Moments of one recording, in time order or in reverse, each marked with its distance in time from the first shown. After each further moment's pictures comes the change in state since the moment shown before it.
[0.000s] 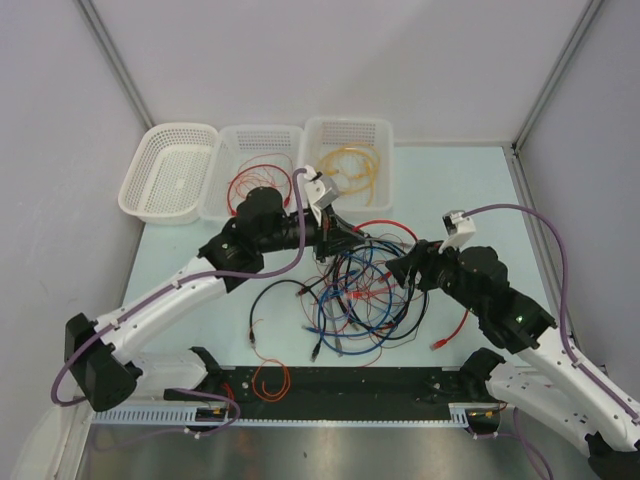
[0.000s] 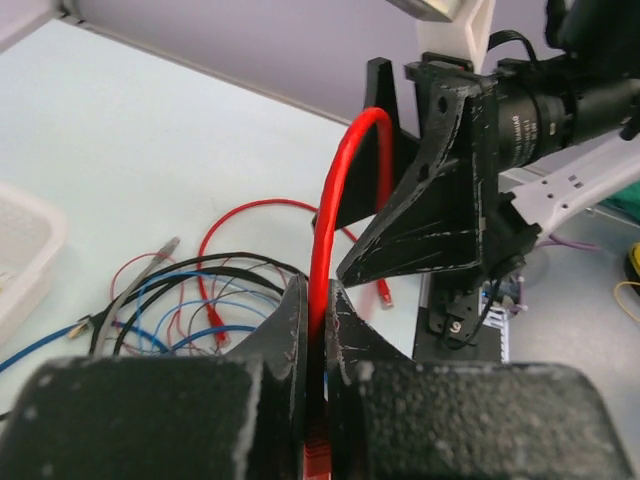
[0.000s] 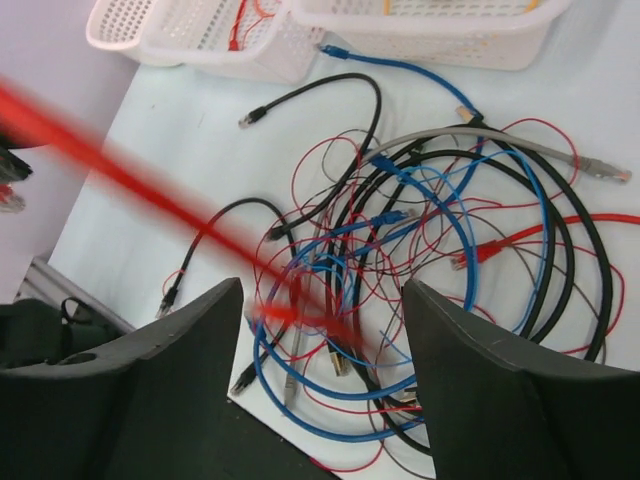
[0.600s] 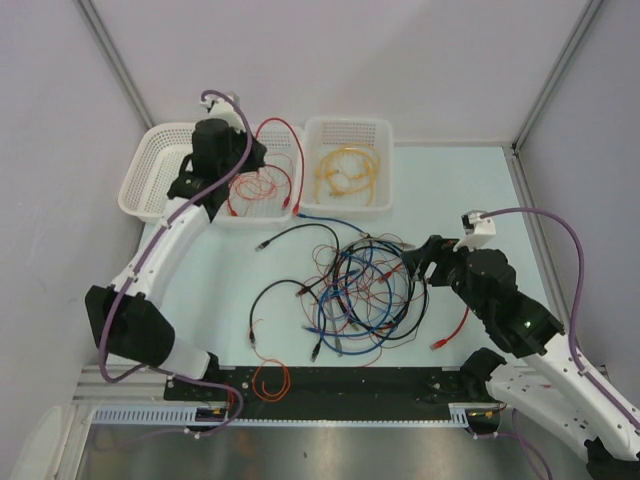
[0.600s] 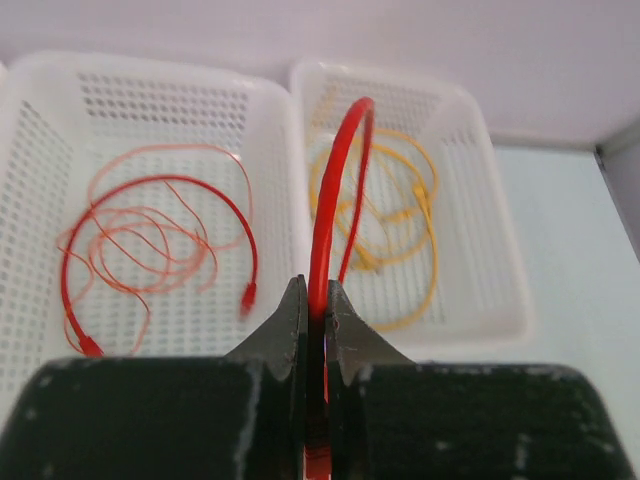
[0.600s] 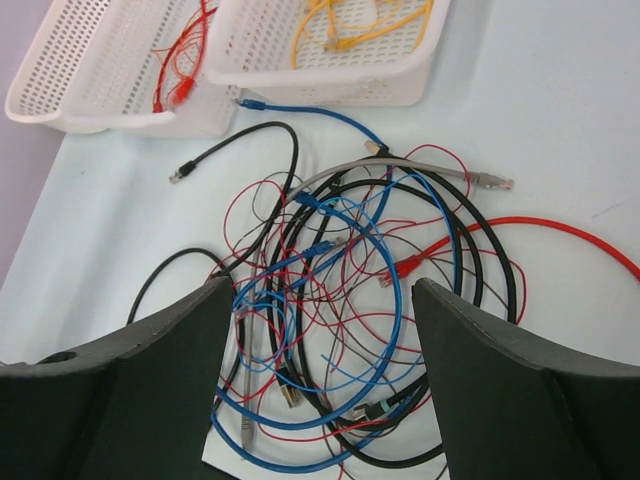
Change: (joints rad) left arm 0.495 0.225 0.293 -0.239 -0.533 -0.151; right arm -0.021 -0.043 0.008 -0.061 0.204 -0.007
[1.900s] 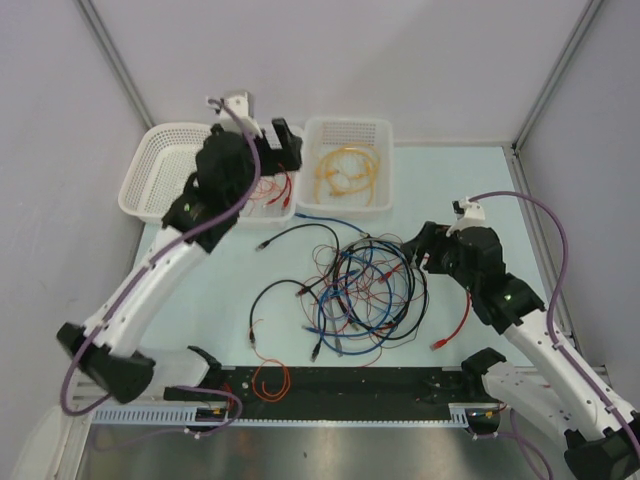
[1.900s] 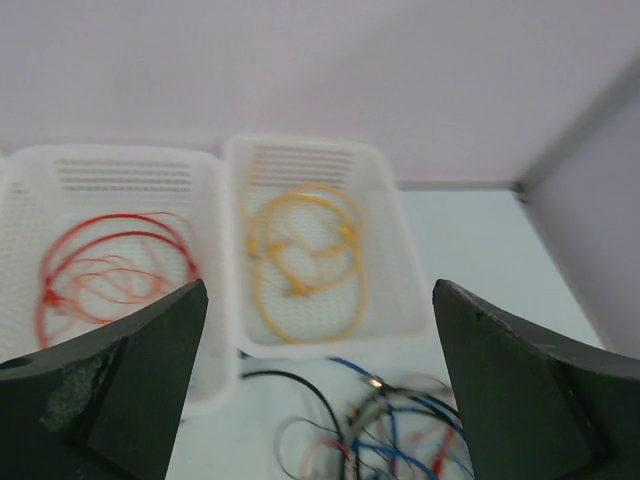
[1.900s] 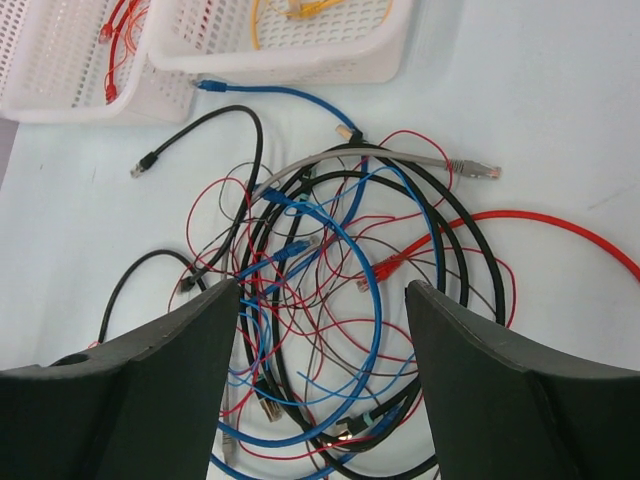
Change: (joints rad) left arm -0.202 -0.094 0.150 -0.085 -0.342 0.018; right arm -0.205 0.171 0.000 0.070 -0.193 -0.032
